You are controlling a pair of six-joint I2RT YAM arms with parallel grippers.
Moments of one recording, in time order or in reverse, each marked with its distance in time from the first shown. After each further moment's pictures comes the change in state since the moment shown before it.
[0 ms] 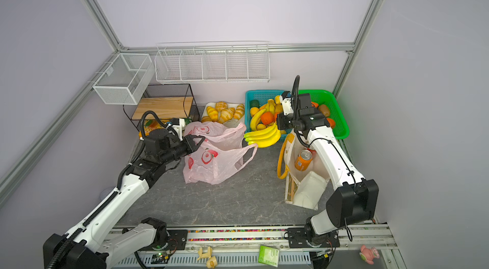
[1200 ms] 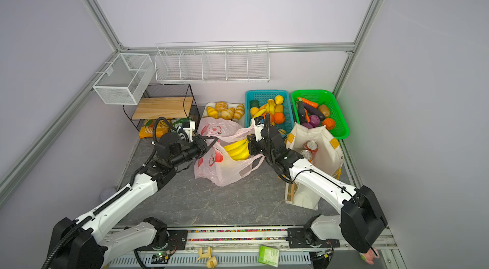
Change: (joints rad) left arm -0.143 0.070 -0.082 0.300 0.023 -0.366; right arm 0.430 -0.175 -0.531 0.679 0.233 0.235
